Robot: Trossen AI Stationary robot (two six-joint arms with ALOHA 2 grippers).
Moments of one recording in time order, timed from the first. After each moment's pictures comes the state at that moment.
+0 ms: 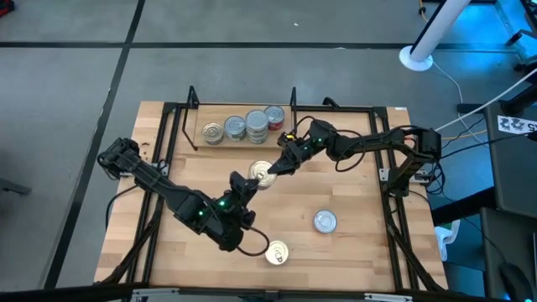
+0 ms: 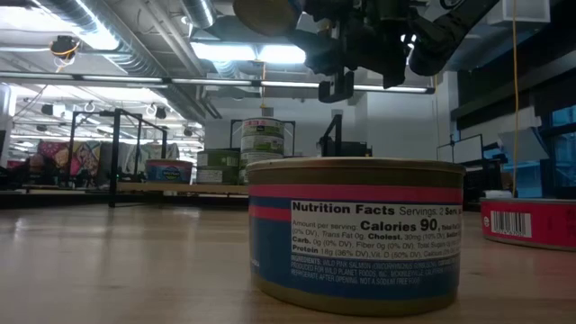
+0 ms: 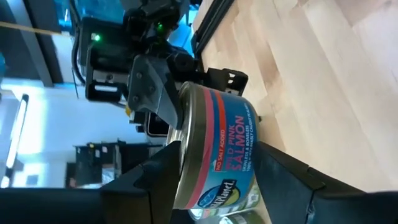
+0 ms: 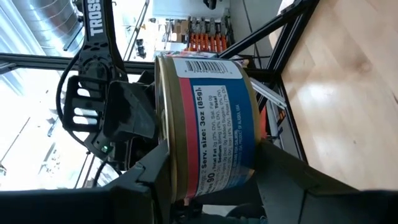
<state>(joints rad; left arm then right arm) -0.55 1.69 1.54 -0.88 -1.11 0.37 -0.22 1.68 0.92 0.84 -0.85 1.54</state>
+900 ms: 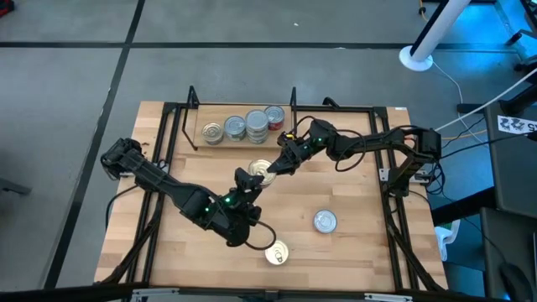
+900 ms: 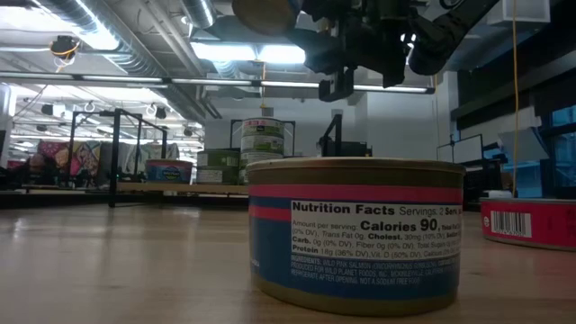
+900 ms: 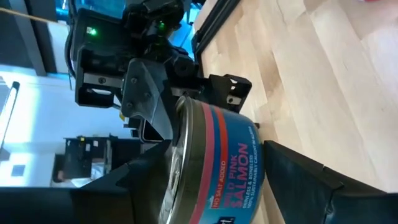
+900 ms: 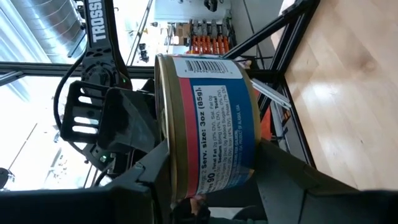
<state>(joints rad) -0.51 1.70 1.54 -0.80 -1.08 0.38 -0.22 1.68 0.92 0.84 -0.85 1.58</state>
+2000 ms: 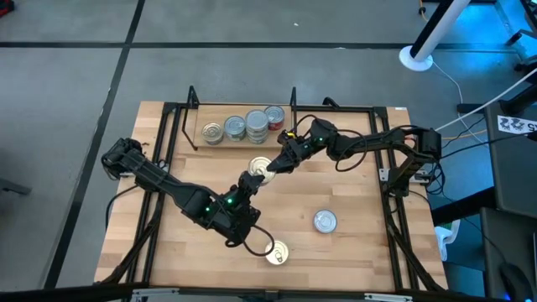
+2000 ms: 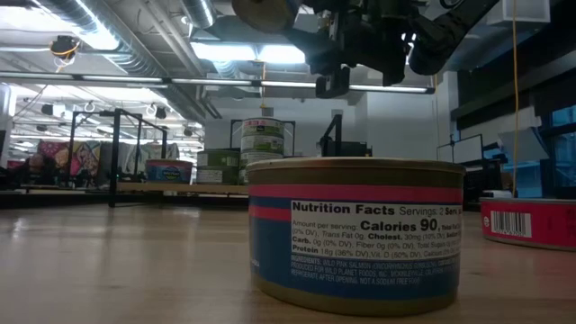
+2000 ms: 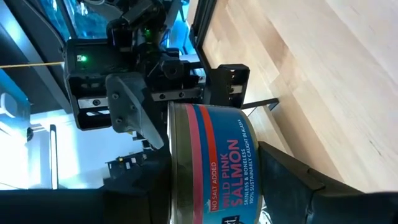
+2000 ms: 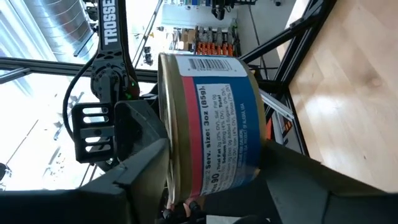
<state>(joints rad) -0.50 1.71 1.54 -0.83 -1.11 0.67 -0.22 1.68 0.92 0.86 -0.82 1.54</state>
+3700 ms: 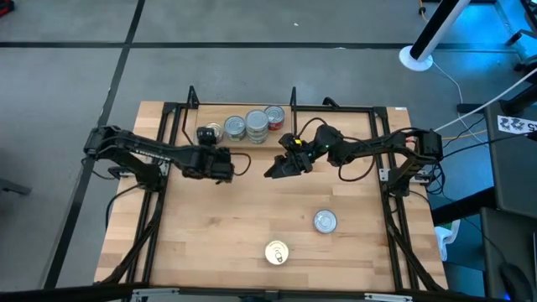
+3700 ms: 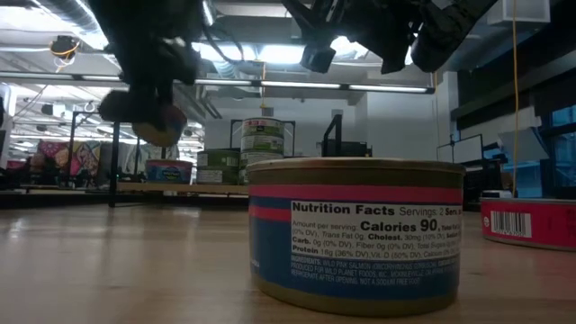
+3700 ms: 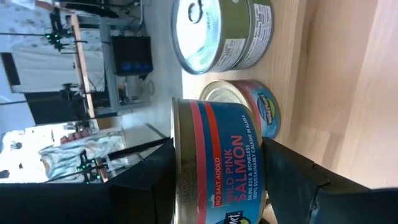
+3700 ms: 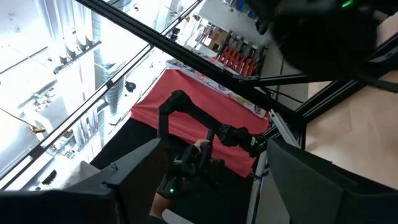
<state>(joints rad) -0.06 1.43 0.96 -1.11 -0.97 -0.07 -0.16 1.67 0.92 1.02 -0.78 1.22</state>
